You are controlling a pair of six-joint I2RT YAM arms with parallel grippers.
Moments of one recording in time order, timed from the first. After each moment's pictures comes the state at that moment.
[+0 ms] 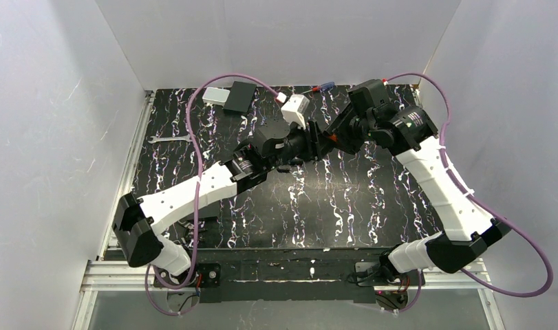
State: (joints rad) left arm -0.97 1.48 1.32 -0.03 -0.07 -0.57; right arm 0.63 1.39 1.78 -1.21 0.12 1.15
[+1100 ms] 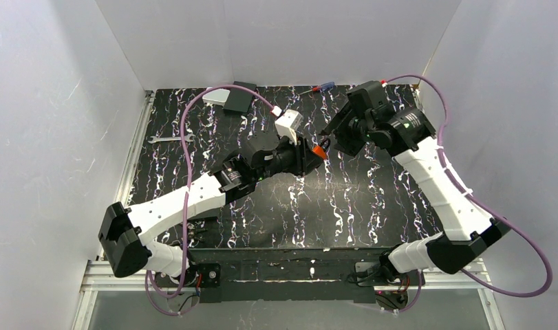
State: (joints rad) left arm -0.96 1.37 1.15 -0.02 0.01 -0.50; right arm 0.62 1.37 1.75 -1.18 0.15 1.14
